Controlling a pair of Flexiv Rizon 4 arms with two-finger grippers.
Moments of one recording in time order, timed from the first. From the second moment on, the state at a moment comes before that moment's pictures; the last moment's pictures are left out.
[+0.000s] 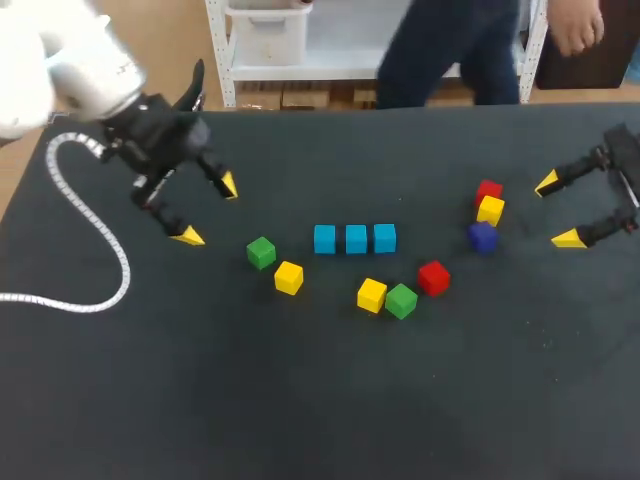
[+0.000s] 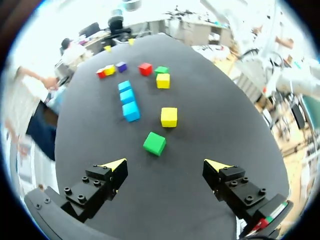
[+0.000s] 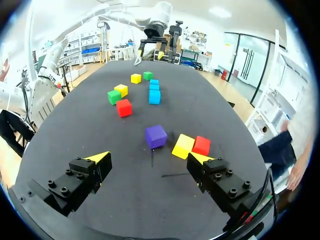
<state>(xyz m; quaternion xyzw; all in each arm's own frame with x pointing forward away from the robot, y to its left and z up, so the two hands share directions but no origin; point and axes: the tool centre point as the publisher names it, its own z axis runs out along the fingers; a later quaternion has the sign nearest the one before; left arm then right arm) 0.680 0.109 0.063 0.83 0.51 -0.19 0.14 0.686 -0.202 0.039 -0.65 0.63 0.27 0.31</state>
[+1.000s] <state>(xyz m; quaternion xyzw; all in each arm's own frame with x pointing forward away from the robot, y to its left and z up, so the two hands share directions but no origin) 0.676 0.070 0.017 0.91 0.39 -0.15 0.04 0.686 -0.202 0.039 -0.65 0.63 0.27 0.31</state>
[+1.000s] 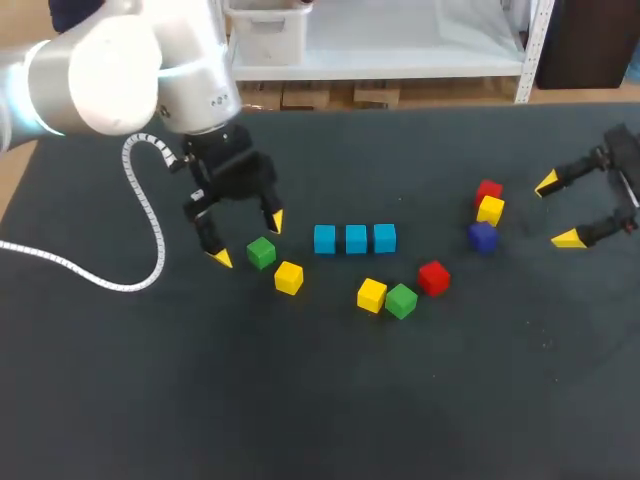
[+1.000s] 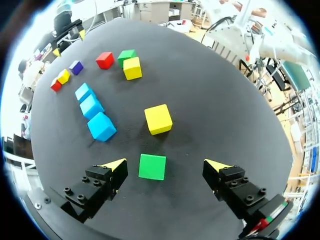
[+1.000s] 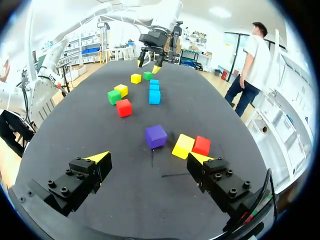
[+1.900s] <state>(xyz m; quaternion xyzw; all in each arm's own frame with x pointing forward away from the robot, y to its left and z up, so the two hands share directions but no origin) 0.688 0.065 -0.003 0.92 0.36 -0.15 0.05 0.686 -0.202 0.039 -0.65 0.63 0.27 0.31</state>
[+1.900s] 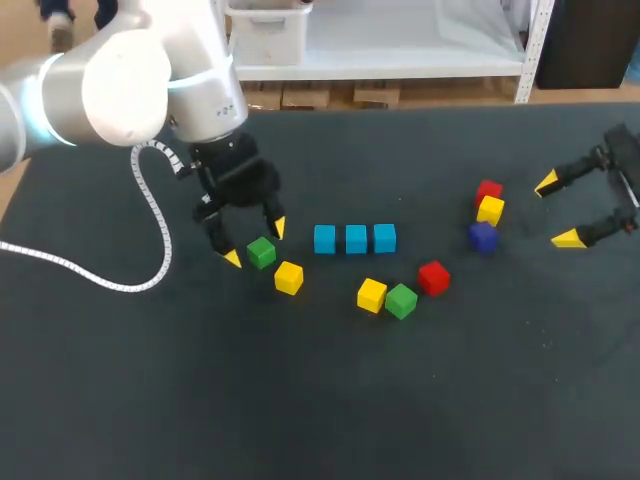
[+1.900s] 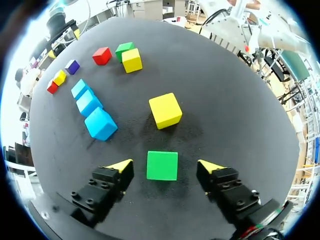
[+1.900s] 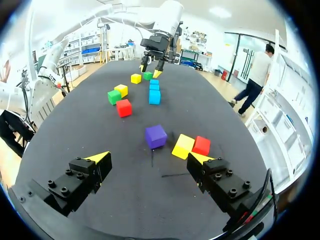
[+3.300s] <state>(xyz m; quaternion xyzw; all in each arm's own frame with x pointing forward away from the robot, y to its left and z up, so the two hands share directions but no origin) 0.696 0.027 0.073 0.69 0.70 -0.14 0.11 0.686 -0.202 0.039 -0.65 0.63 0.27 0.31</state>
